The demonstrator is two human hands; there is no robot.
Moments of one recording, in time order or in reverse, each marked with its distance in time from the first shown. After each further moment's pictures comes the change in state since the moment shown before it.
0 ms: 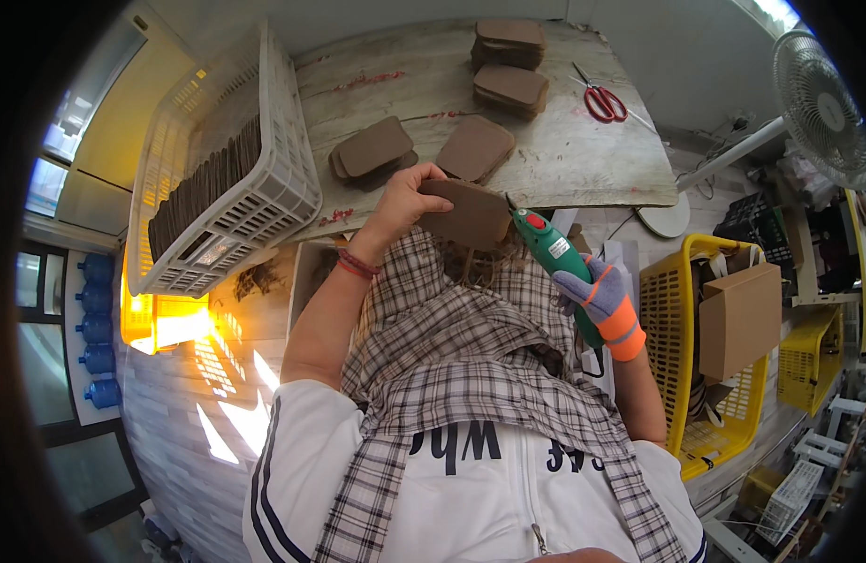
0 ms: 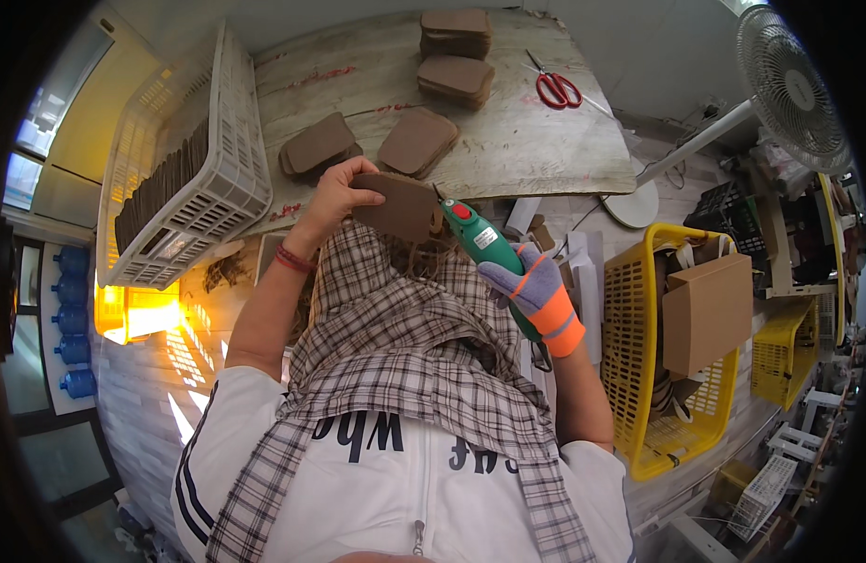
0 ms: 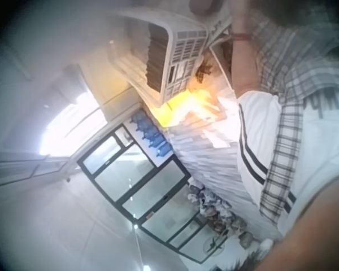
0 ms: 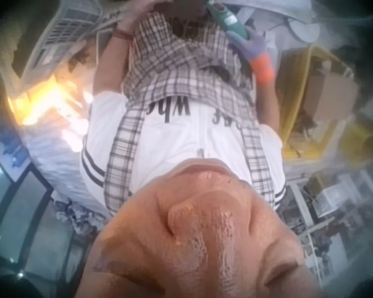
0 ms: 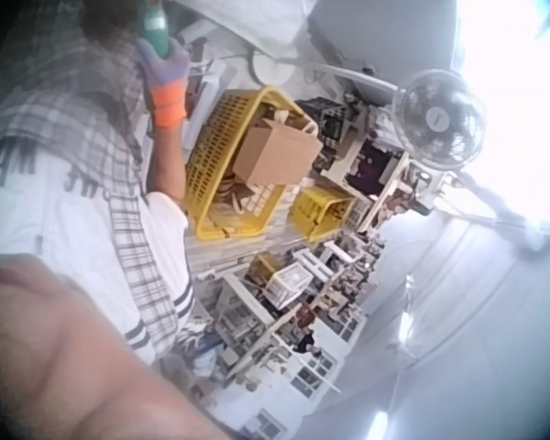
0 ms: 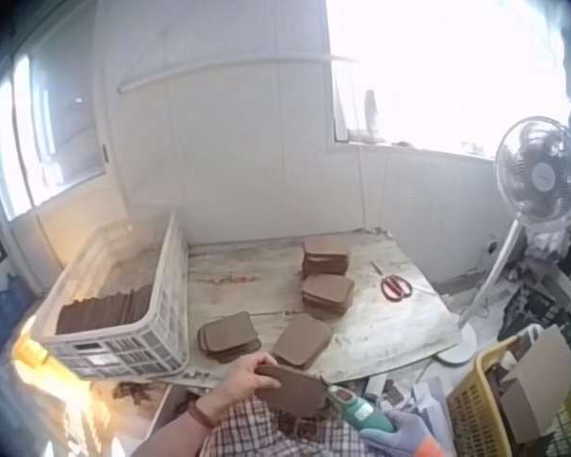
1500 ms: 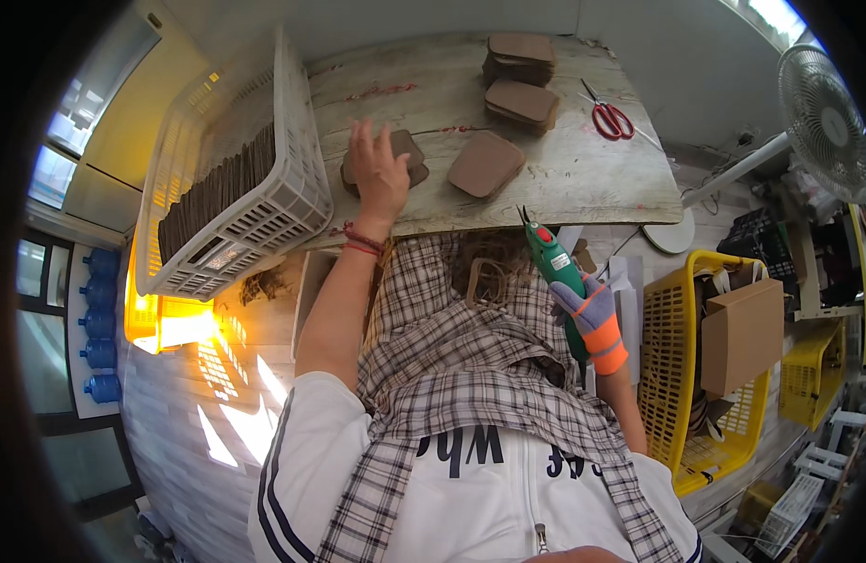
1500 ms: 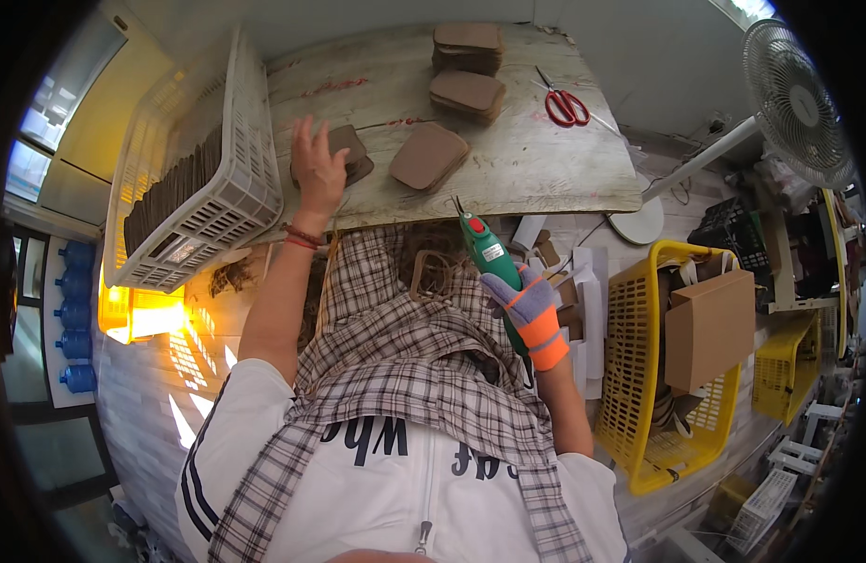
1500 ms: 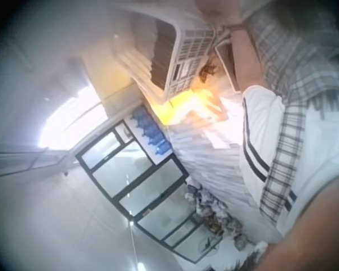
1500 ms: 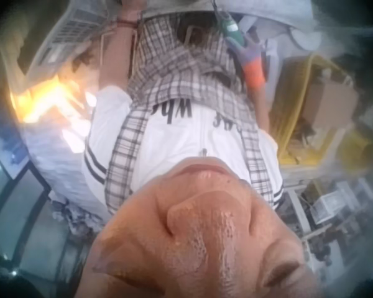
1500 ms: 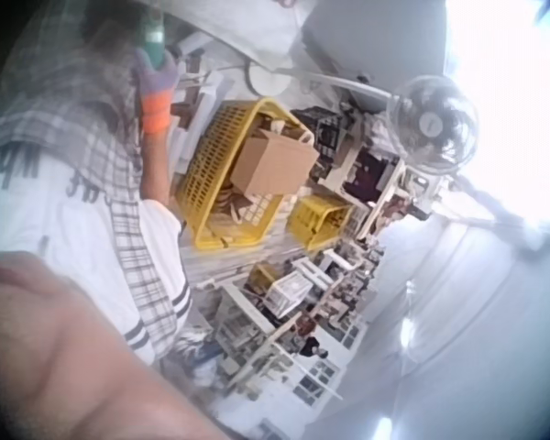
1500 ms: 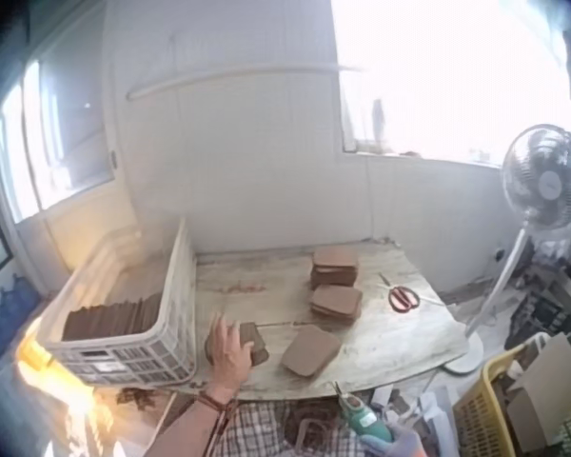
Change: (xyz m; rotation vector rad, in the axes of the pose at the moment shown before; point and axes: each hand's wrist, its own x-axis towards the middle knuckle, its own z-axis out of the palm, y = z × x) left_hand 0.042 -0.020 -0.047 1.179 0.782 0.530; right_hand 0.015 0.032 0.010 0.040 0.101 0.025
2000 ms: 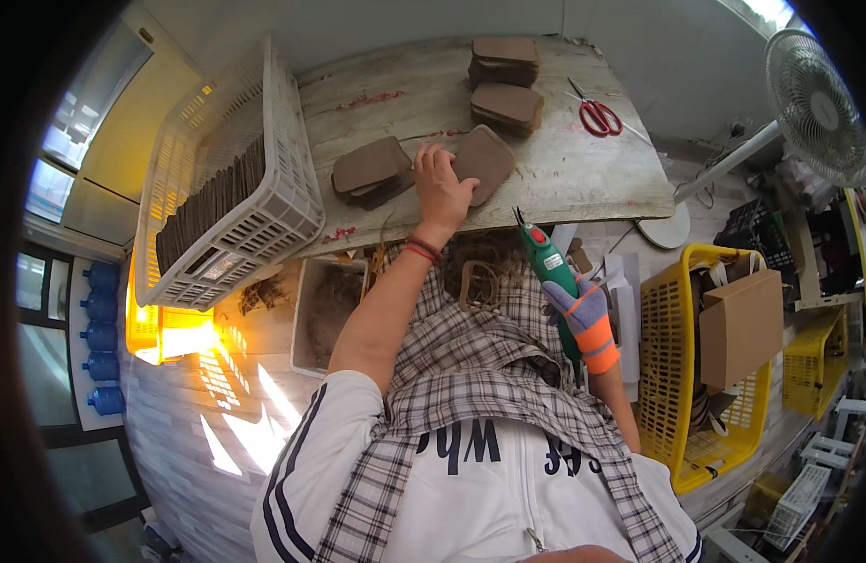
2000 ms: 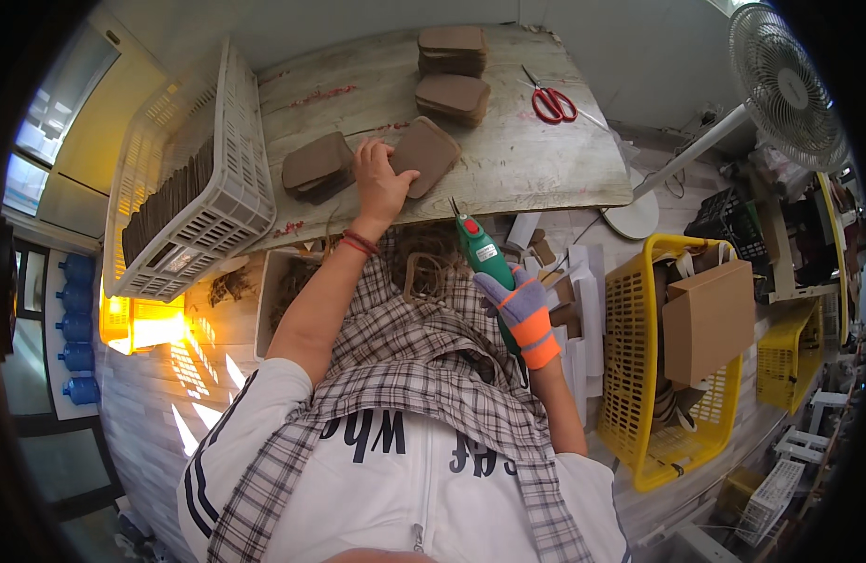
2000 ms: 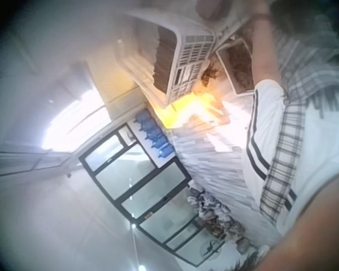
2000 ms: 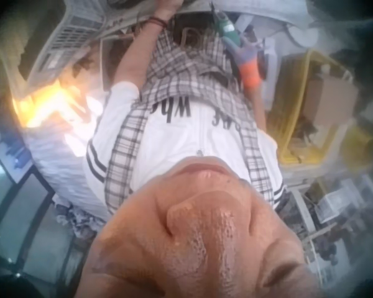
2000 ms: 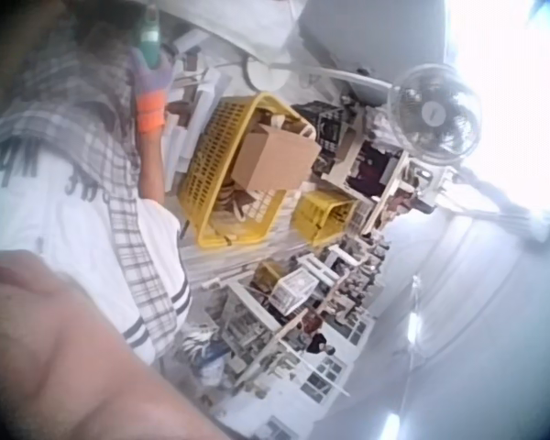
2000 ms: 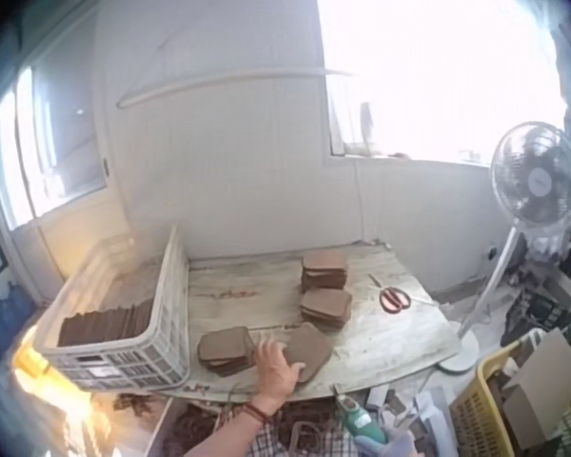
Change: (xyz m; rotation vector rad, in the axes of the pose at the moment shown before) left_hand -0.019 0.083 0.049 -0.228 -0.182 -0.152; right_hand 0.002 0.013 0.000 0.063 0.044 -0.009
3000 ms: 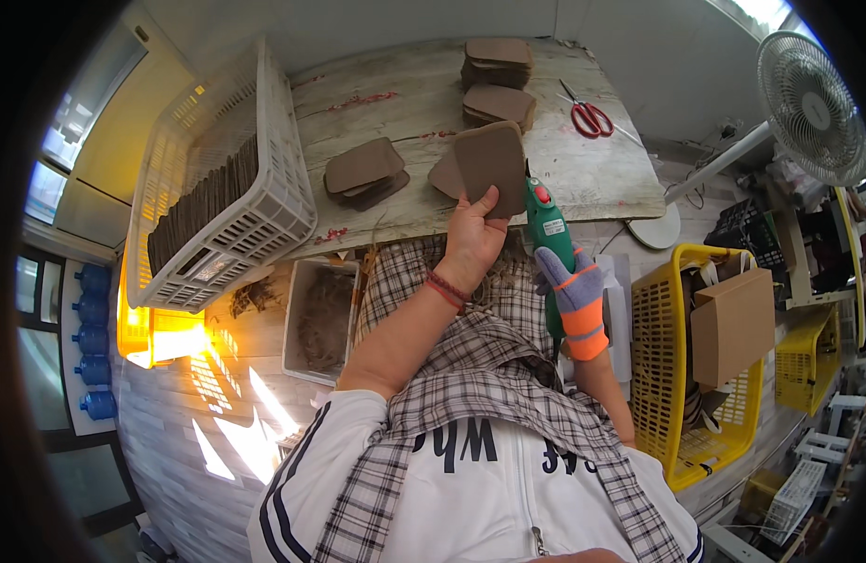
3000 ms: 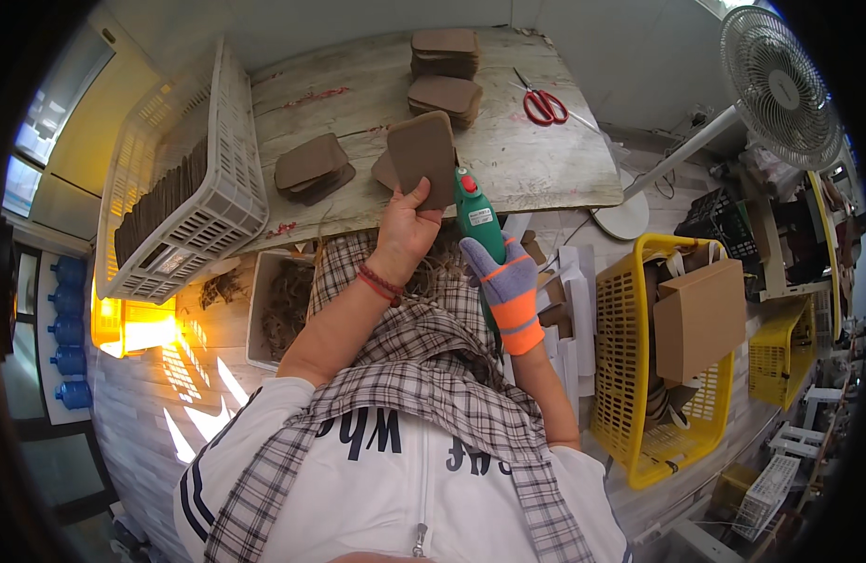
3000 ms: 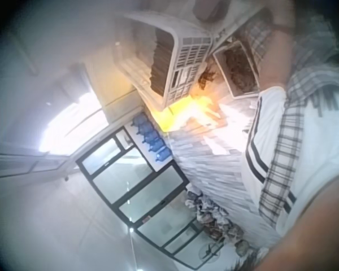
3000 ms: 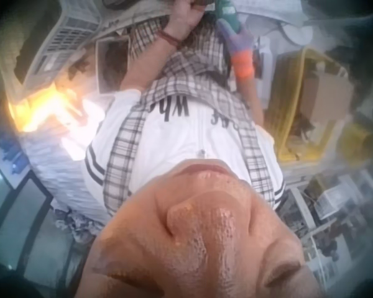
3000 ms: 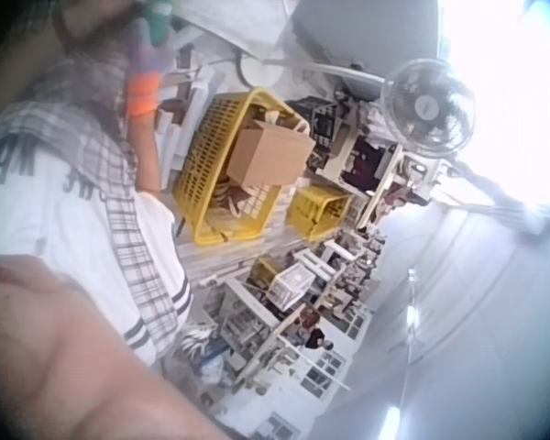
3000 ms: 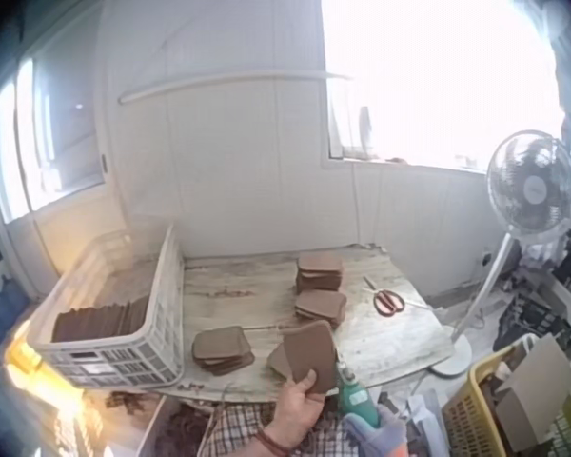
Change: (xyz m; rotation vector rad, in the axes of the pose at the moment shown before) left_hand -0.038 0.082 -0.005 -2.143 -0.040 -0.835; right_hand 0.002 -0.045 0.029 0.130 0.156 -0.202
